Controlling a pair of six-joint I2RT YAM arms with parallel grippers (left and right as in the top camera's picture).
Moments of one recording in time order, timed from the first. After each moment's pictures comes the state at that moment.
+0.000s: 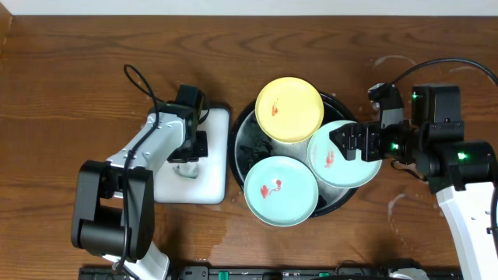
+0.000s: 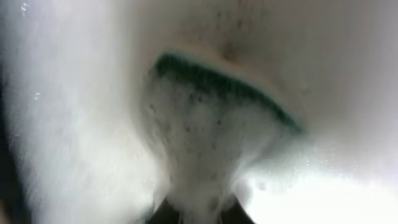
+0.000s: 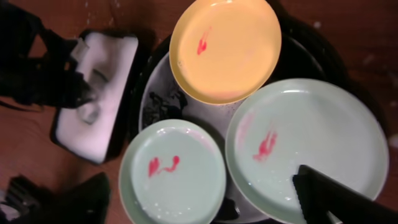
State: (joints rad) left arm -0.19 1.78 1.10 -0.88 -0.09 -0.30; right arm 0.10 1.19 1.19 -0.97 -0.45 0.08
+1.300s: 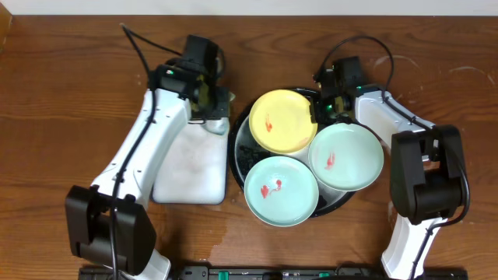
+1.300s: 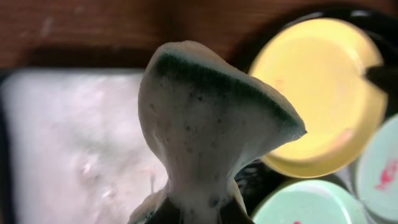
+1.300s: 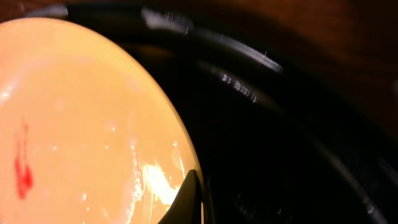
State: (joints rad) left arm -0.31 1.73 1.49 -0.97 0.08 -0.30; right arm 0.22 2.05 1.31 -0.46 -0.28 0.09
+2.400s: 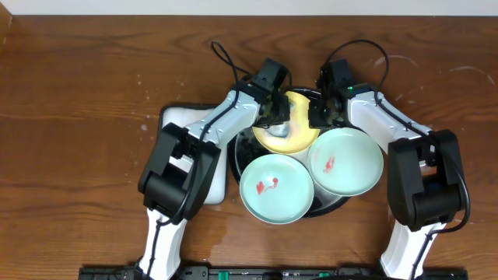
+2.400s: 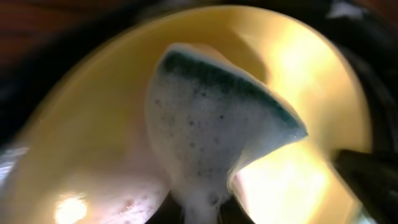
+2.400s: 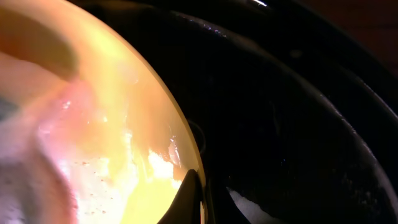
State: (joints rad) left arm -0.53 2.15 1.55 -0.58 0.15 -0.60; right arm 0.27 2.01 1.32 -0.59 -0.08 0.27
